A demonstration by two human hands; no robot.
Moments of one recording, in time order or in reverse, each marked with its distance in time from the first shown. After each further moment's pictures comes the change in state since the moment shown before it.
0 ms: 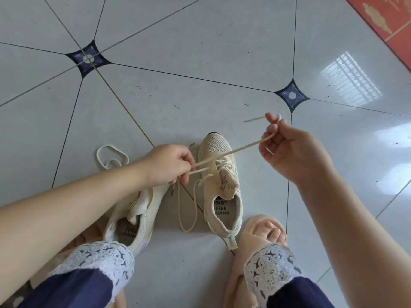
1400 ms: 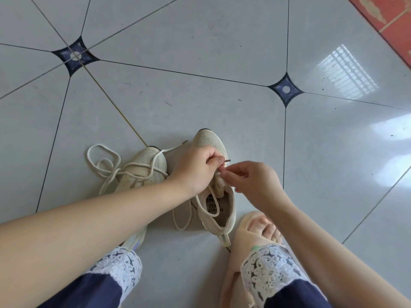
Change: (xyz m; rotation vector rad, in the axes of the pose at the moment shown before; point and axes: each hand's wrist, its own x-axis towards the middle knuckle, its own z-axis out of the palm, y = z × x) left_hand 0.029 0.019 0.067 -0.088 0.273 0.187; right_hand -0.020 0.067 -0.016 -1.282 0.085 -0.187
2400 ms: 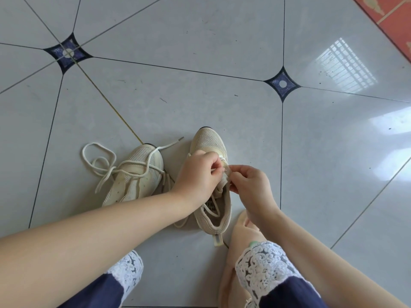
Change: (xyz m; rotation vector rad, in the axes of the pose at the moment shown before) left_hand -0.008 -0.010 0.025 0.214 0.103 0.130; right_hand -0.009 0.014 0.020 0.452 0.097 0.196
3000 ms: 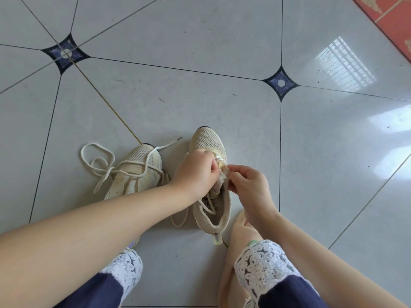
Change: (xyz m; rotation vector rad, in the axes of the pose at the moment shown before) left_hand 0.009 0.005 -0.006 0.170 -0.127 -0.055; right_hand 0.008 0.014 0.001 0.092 0.039 0.000
